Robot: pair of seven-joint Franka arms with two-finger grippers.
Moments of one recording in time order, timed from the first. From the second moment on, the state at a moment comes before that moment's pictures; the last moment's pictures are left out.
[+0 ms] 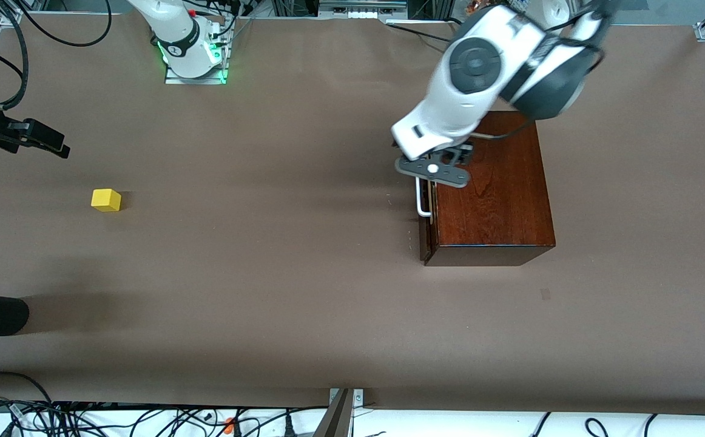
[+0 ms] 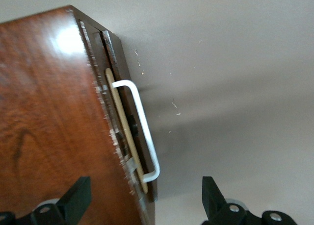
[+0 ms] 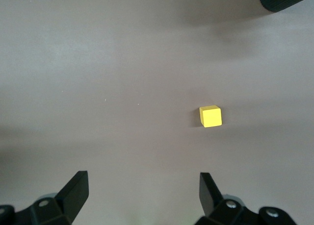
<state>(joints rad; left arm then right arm) -0.27 0.32 -0.41 -1.60 0.05 1.77 -0.48 -0.11 0.03 0.08 -1.59 0.00 1.57 0.07</state>
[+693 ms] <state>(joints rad) -0.40 0.51 -0.42 -1.61 0.32 1.85 -0.85 -0.11 0.03 0.08 -1.59 0.00 1.57 0.07</state>
